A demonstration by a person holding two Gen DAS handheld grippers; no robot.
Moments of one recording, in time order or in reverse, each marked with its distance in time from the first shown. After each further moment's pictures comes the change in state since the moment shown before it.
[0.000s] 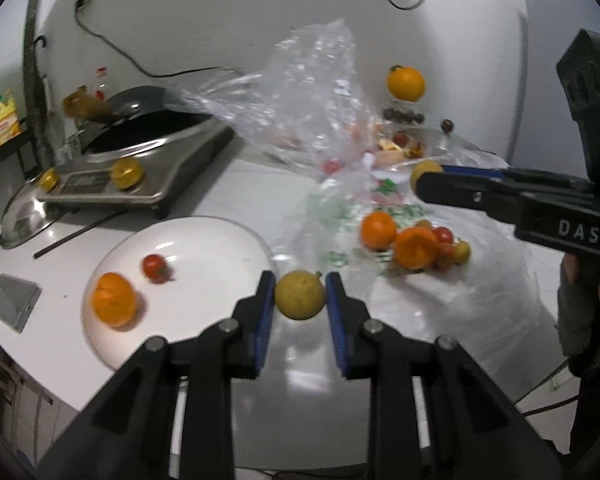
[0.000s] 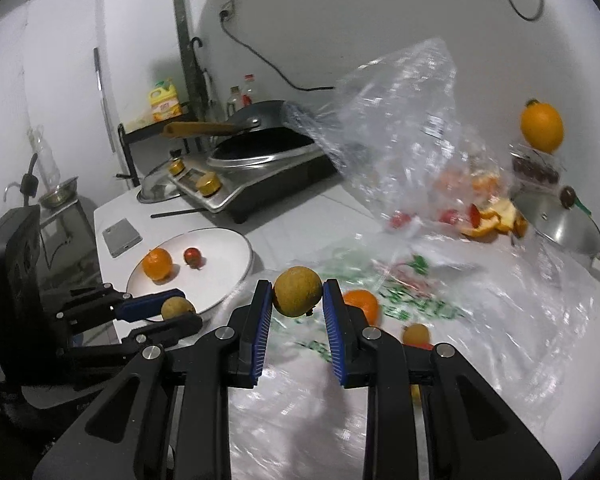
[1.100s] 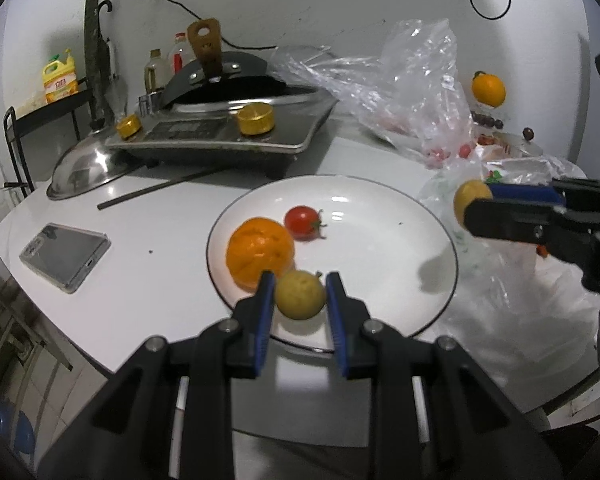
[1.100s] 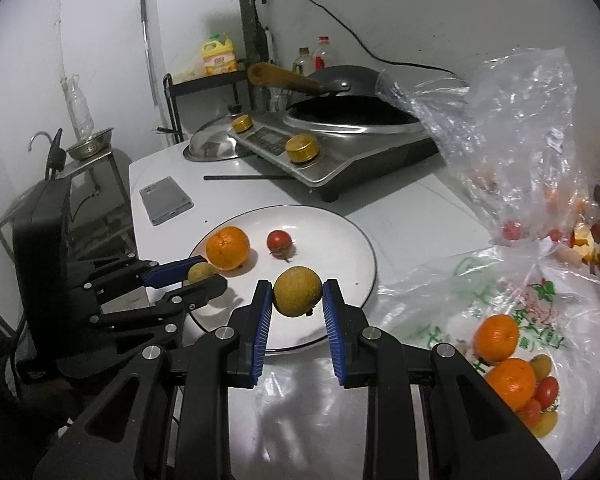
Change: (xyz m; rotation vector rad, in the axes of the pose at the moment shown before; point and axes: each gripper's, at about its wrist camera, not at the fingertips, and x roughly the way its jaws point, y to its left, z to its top) left arm 0.009 0.104 -0.041 -0.107 0.019 0.160; right arm 0.073 0.100 0.004 -0.132 0.110 0.117
